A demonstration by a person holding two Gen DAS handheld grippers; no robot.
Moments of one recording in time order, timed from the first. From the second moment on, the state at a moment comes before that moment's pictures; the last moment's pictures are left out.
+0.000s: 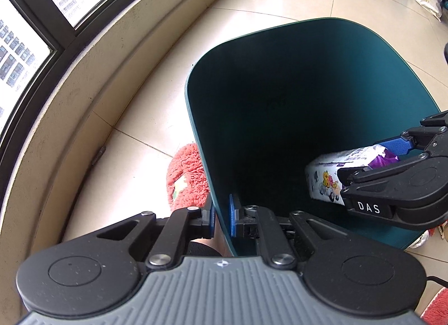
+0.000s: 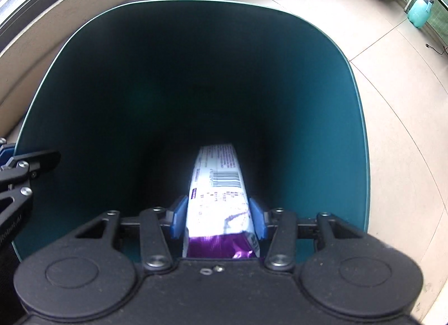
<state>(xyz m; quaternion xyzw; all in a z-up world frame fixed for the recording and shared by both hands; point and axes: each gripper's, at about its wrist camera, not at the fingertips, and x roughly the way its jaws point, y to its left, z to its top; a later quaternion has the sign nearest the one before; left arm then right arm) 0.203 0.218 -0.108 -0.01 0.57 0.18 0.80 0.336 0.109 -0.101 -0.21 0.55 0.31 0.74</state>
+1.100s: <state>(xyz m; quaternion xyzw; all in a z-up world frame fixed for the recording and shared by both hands) 0.208 0.217 -0.110 0.00 0.56 0.21 0.80 0.409 -0.099 -0.127 -0.09 0.53 0.28 0.79</state>
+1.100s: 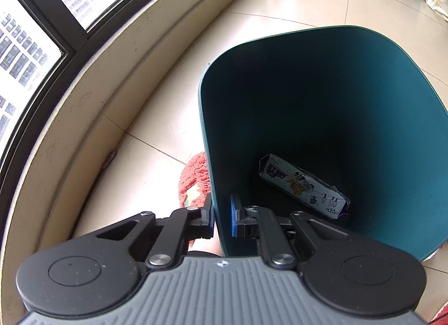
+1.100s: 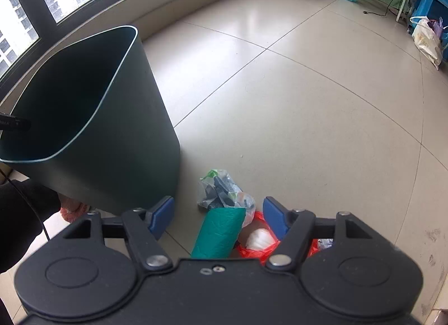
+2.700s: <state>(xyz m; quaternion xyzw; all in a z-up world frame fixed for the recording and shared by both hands) 0.210 0.206 -0.110 0.02 0.55 0.22 0.80 0.318 -0.075 -0.014 -0.02 0.47 0.33 0.82</state>
